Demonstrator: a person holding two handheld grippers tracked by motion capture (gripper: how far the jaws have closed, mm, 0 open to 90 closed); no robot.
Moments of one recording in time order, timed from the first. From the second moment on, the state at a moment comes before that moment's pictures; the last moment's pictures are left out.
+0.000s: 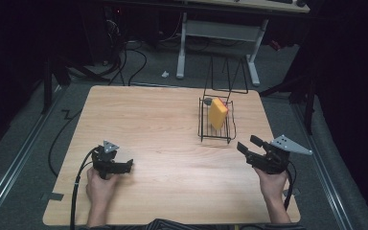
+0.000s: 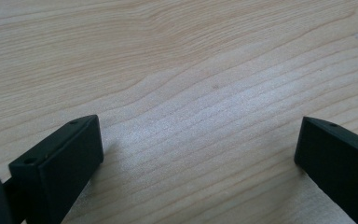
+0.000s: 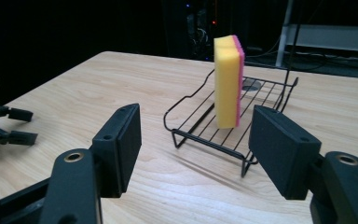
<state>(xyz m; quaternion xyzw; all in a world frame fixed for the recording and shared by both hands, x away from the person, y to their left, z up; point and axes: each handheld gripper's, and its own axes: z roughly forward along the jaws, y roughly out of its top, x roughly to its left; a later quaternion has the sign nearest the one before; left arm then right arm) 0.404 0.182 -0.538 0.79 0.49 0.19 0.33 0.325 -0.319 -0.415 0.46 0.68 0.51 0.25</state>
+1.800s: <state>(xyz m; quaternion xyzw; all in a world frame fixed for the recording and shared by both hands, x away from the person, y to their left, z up) 0.404 0.182 -0.538 0.79 0.49 0.19 0.33 0.328 -0.297 -0.475 0.48 0.70 0.48 0.21</state>
